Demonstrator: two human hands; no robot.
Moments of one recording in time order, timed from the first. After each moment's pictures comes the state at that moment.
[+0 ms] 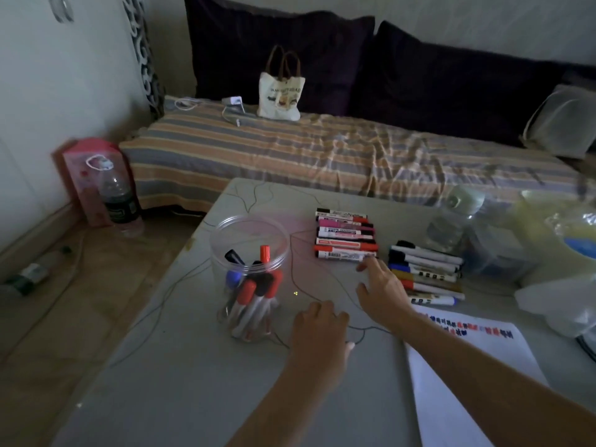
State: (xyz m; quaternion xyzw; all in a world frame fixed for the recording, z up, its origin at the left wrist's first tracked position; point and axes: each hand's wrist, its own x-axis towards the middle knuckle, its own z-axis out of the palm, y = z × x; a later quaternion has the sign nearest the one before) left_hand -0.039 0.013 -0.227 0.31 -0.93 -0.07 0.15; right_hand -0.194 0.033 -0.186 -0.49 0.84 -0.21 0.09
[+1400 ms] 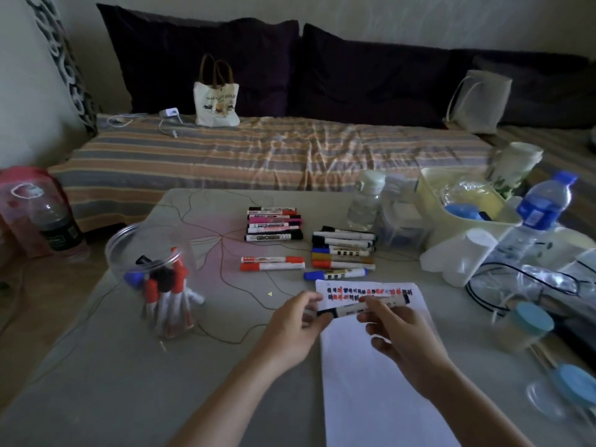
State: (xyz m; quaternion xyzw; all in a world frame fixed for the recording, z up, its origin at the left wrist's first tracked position) left_hand -0.077 0.089 -0.160 0.29 -0.83 -0.46 0.14; right_hand -0.203 0.224 -0.137 -0.11 0.67 -0.63 0.38
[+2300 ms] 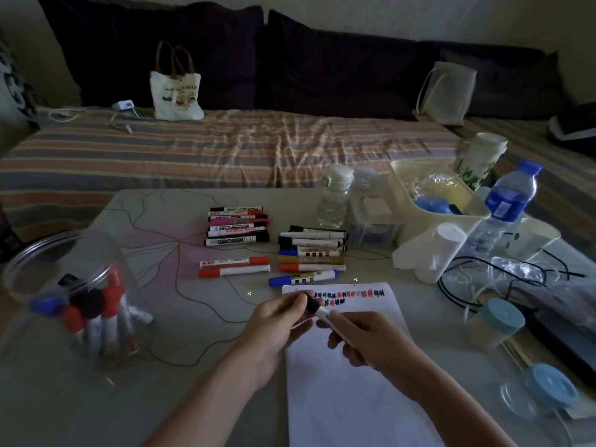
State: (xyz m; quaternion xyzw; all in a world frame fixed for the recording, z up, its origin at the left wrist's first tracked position) left_hand -0.122 0.098 -0.152 0.33 -0.49 -0.79 0.15; right_hand -0.229 0.223 -0.139 -0.25 0.74 -0.46 0.42
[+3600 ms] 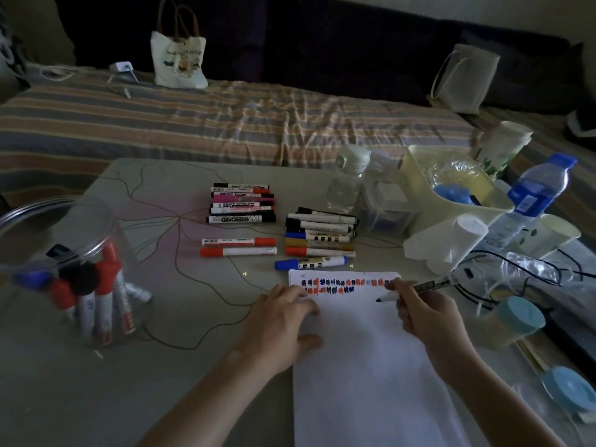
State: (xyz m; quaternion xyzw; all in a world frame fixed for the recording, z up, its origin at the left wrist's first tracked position) left_hand -0.119 0.075 -0.203 0.18 -0.97 -0.17 0.07; right_hand -0.280 0.241 -0.169 -0.12 0.75 -0.61 0.22
